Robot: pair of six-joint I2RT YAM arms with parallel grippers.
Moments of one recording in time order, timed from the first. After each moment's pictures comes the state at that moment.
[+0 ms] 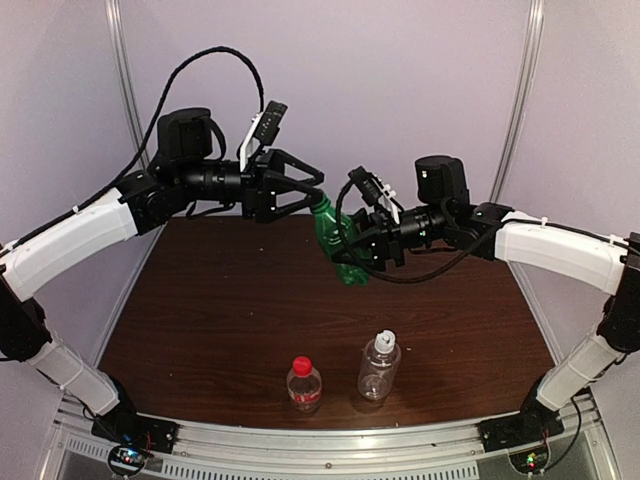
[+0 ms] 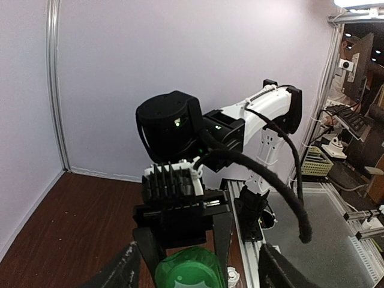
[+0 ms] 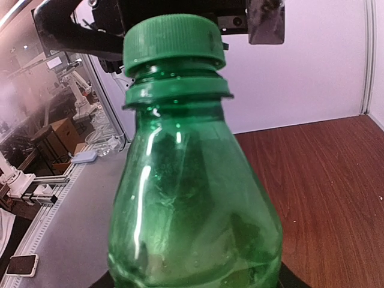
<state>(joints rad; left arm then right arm) -0.76 1.47 1.48 -0.09 0.85 -0.06 0.72 1.52 1.27 -0.06 -0.98 -0.02</state>
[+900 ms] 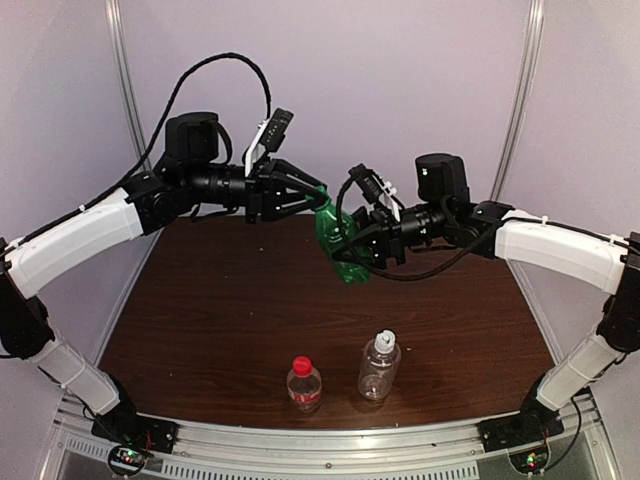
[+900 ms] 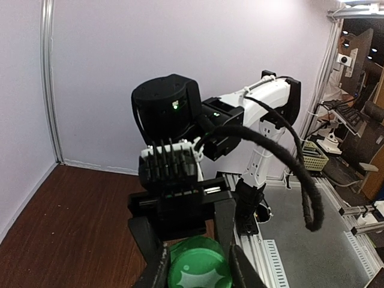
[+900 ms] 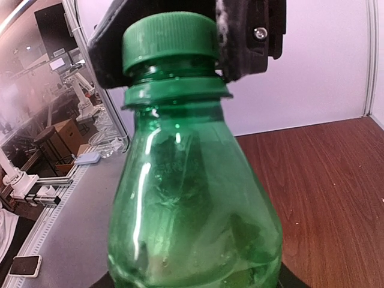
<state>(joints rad) -0.76 1.49 1.48 -0.11 0.89 -0.05 0.72 1.52 1.29 -0.06 -1.01 0.00</state>
